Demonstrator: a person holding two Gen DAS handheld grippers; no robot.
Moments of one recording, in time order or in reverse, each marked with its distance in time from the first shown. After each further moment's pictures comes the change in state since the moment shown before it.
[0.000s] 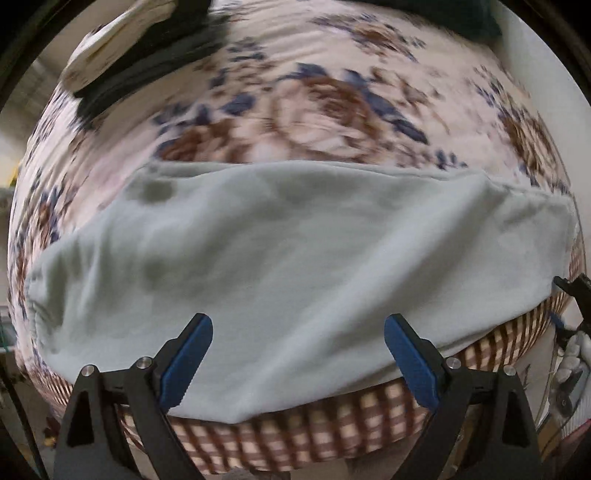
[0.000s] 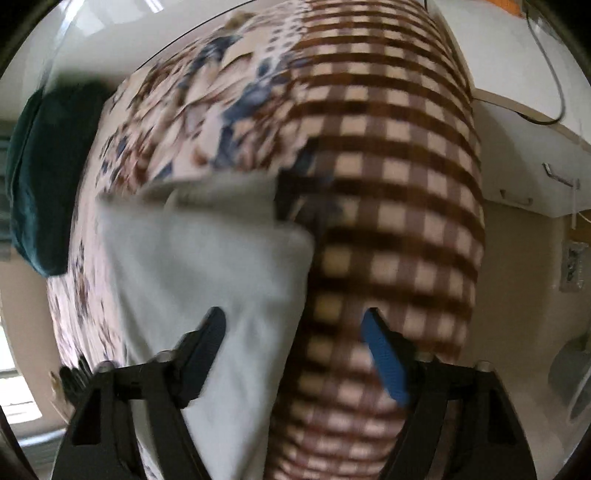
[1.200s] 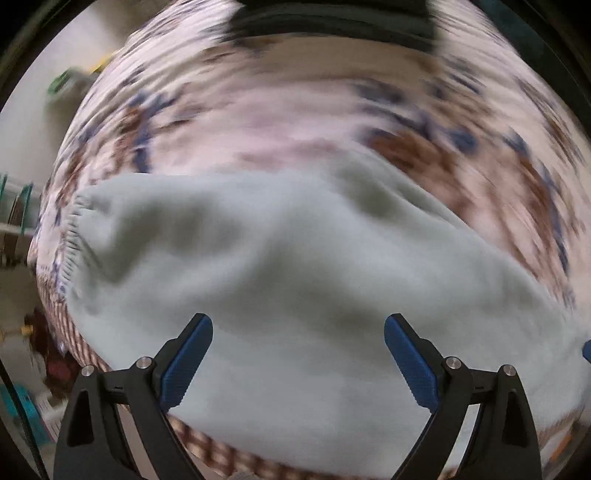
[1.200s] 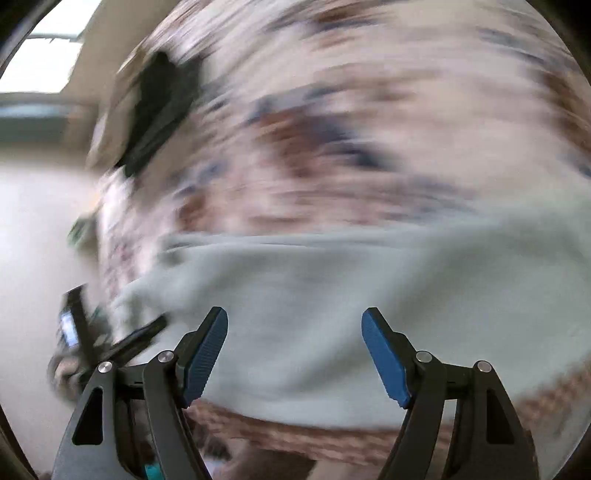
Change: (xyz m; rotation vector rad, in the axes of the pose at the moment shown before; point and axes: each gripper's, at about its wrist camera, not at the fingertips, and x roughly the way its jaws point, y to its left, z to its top) left arm 0.036 0.200 0.027 -0.480 0.042 0.167; right arm 0.056 0.330 -0.244 -1.060 0.646 0.118
